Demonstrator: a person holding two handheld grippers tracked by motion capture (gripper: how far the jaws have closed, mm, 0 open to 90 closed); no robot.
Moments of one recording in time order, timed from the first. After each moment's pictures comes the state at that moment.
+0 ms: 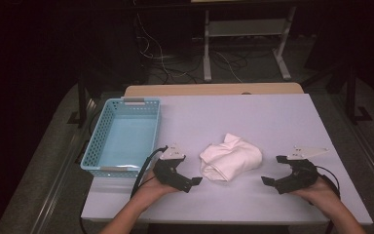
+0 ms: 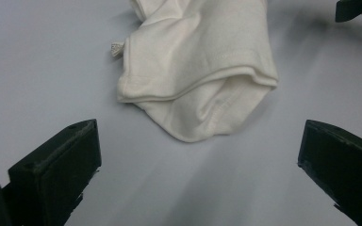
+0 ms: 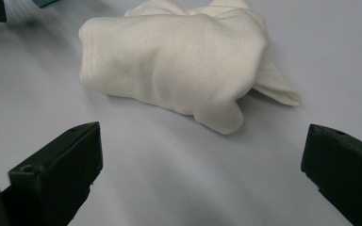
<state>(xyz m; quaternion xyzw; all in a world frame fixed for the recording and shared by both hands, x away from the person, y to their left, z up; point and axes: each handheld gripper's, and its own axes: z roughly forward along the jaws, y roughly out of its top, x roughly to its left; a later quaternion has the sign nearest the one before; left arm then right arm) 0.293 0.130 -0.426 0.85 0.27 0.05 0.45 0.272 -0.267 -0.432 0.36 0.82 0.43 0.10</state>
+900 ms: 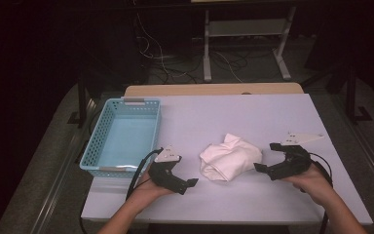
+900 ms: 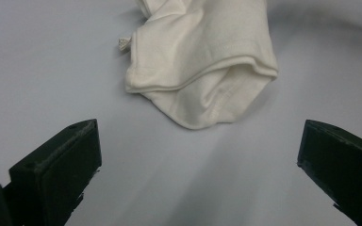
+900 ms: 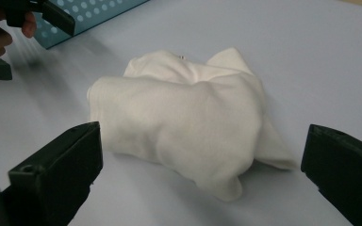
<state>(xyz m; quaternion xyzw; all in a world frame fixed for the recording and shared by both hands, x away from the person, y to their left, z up) 0.290 0.140 -0.426 0.85 0.27 0.06 0.45 0.295 -0.246 -0.402 0.36 0.81 0.45 0.11</state>
